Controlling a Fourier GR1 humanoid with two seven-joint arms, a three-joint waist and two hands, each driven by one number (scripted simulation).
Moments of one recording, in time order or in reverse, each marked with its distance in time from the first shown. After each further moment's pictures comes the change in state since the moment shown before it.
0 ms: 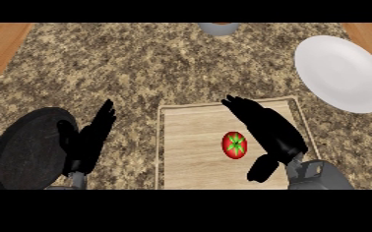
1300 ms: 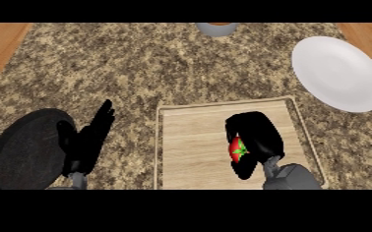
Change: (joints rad) left arm 0.007 -0.030 0.035 -0.009 -0.042 -0.023 0.007; right arm 0.046 0.163 -0.008 0.148 0.332 -0.127 0.009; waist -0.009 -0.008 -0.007
